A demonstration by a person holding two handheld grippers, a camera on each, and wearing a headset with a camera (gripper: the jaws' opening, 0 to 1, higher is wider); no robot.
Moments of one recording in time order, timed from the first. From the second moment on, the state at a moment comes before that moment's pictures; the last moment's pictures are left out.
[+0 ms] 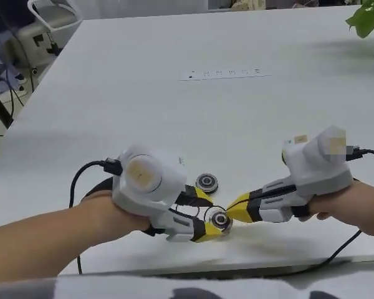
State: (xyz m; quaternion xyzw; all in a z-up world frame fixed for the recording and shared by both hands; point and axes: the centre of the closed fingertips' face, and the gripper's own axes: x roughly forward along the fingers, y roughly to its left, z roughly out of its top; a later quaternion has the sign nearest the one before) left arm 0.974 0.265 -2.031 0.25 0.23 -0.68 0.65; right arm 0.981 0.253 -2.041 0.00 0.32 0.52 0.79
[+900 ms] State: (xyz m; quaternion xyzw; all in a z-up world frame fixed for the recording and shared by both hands) left arm 0.992 0.322 -1.992 0.19 0.21 -0.63 0.72; right arm 0.992 0.279 -2.019 -0.02 0.30 0.53 0.79
